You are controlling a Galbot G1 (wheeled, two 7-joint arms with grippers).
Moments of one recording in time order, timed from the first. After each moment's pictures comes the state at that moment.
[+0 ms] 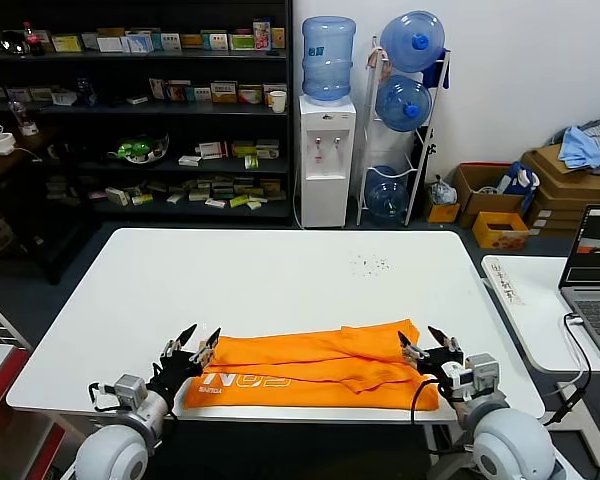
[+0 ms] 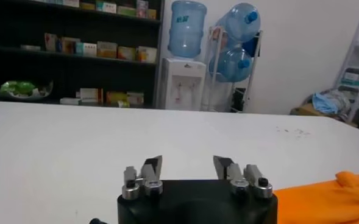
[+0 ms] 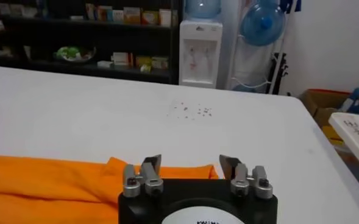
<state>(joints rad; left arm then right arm) 1.35 -0.97 -0.32 -1.83 -0.63 0.07 -0.06 -1.40 0.87 0.39 2.07 0.68 -0.43 0.28</state>
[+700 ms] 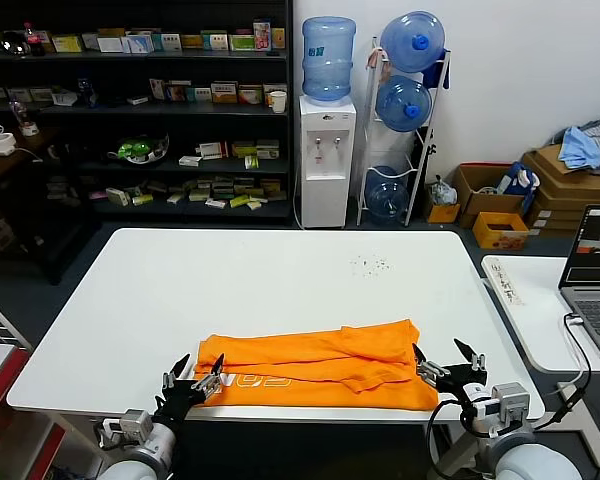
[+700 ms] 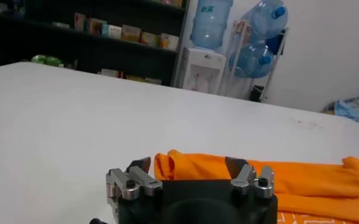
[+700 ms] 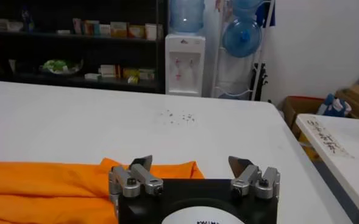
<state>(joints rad) 1.42 -1.13 -0.37 -1.77 -0.57 0.03 -0.06 -1.56 0.94 0.52 2.17 0.61 -0.39 0.27</state>
